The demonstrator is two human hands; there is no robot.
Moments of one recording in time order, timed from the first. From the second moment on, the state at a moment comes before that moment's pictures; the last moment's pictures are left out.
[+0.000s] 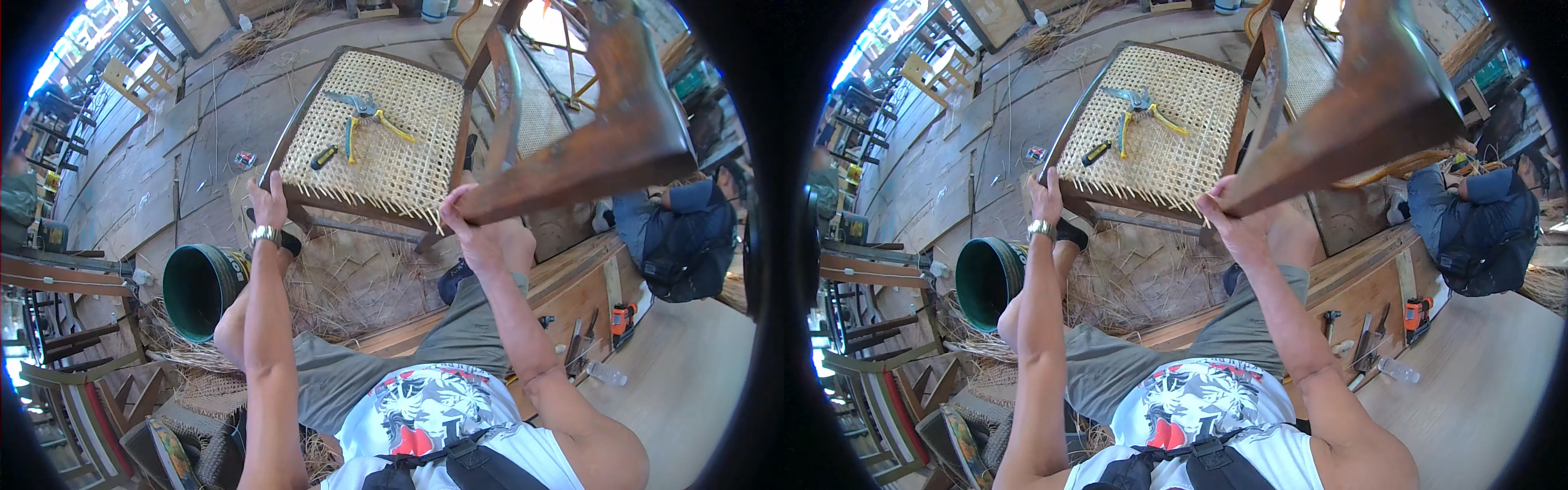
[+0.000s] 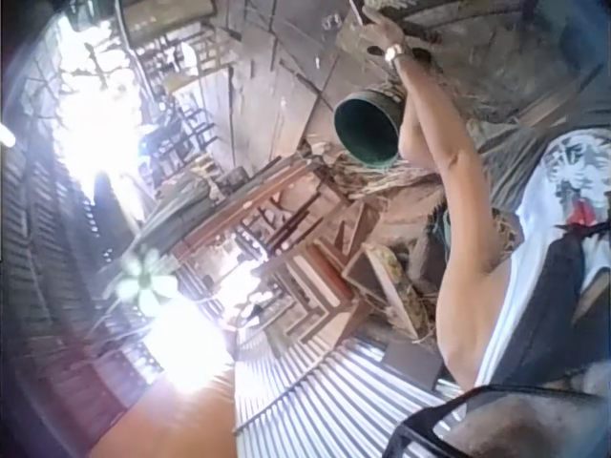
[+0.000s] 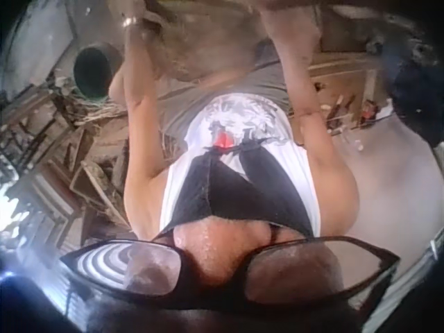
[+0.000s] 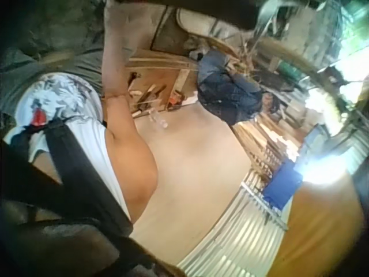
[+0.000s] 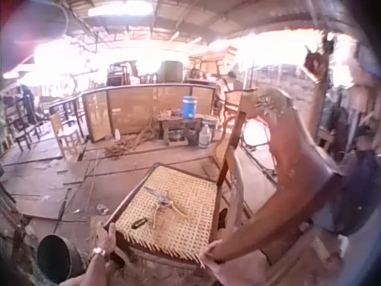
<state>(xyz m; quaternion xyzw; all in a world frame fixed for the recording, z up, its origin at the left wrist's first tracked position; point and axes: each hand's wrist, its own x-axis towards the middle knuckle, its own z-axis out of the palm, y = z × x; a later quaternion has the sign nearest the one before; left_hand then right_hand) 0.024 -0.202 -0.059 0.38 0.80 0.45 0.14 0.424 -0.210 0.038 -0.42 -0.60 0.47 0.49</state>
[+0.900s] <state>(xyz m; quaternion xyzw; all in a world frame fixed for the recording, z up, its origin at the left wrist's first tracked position) 0.107 -0.288 -0.180 0.10 0.66 0.53 0.52 0.274 -0.264 0.032 -0.34 -0.67 0.53 0.39</state>
